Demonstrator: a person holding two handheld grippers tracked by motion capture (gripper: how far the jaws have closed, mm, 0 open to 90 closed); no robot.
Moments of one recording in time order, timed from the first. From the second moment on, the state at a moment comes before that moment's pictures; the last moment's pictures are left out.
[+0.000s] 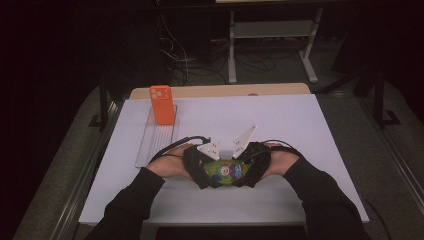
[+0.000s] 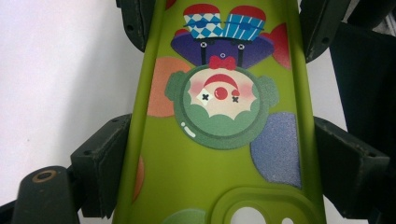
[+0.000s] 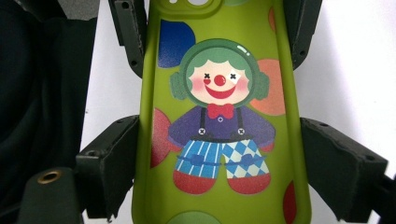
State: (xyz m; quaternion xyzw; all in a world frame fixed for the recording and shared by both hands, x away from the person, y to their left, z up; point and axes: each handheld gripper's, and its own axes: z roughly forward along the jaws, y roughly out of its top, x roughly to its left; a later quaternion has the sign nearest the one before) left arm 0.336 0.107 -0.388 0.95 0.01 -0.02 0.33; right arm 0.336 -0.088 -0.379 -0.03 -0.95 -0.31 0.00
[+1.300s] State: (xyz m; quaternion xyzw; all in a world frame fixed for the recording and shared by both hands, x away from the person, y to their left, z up) left arm 0.343 0.118 -0.384 0.92 0.23 0.05 0.31; right arm 0.324 -0.149 -0.396 -0.32 -0.86 -0.40 -0.07
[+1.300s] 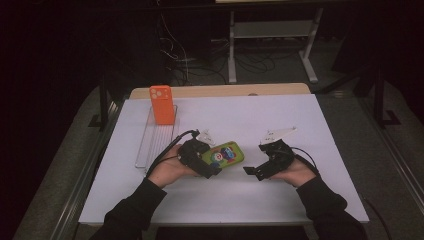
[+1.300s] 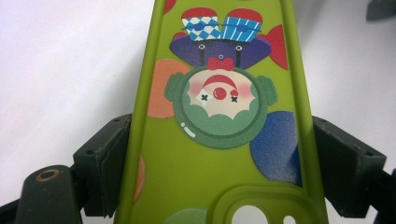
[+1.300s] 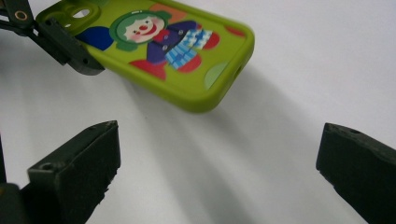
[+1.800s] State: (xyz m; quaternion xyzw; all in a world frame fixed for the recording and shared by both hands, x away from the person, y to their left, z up) left arm 0.346 0.121 -0.381 0.91 0.27 0.06 0.31; right arm 0.317 -0.140 -0.416 -0.38 -0.81 -0.43 -0.11
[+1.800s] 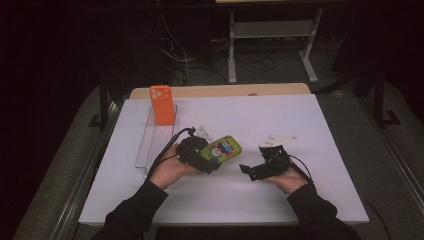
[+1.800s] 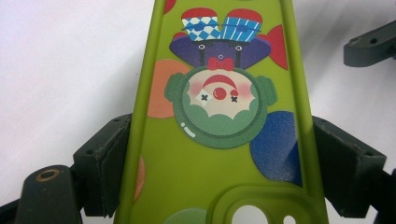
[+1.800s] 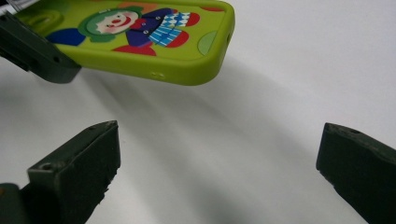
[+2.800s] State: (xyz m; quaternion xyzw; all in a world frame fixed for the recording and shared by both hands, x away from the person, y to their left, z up) left arm 0.347 0.121 -0.383 0.91 0.27 0.06 0.31; right arm 0.298 -0.121 -0.415 -0.21 -0.85 -0.36 -0.31
